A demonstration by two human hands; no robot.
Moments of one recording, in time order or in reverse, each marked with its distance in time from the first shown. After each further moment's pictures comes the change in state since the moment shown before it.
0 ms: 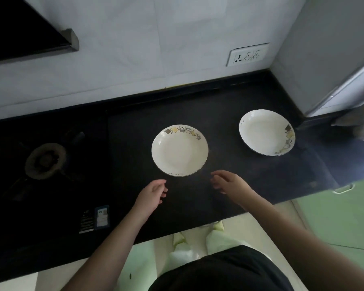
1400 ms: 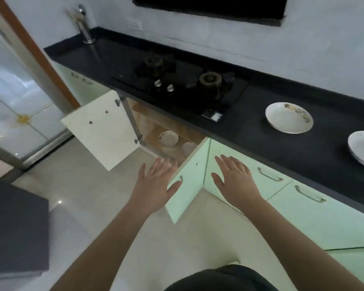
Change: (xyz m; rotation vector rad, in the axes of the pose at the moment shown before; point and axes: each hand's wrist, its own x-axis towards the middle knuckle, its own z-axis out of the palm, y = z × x) left_hand -0.468 -0.230 0.080 0.819 0.676 -0.059; right_hand -0.327 0.065 0.153 -1.037 -0.123 -1.030
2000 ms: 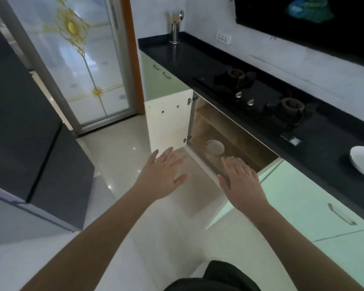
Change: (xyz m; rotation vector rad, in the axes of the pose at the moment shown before) left_hand -0.156 -0.228 -0.034 0.055 0.194 -0.092; right_hand 0.000 -0.273 0.034 -0.079 0.005 -0.251
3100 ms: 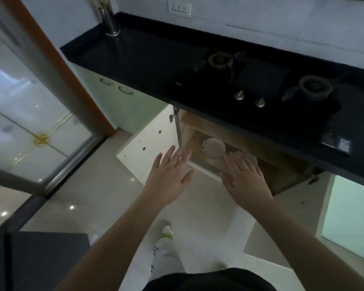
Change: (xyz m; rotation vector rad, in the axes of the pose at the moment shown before) left_hand 0.370 -0.197 0.064 -0.159 -0.131 0.254; right_hand 0.352 -0.002 0.054 0.142 0.018 0.374
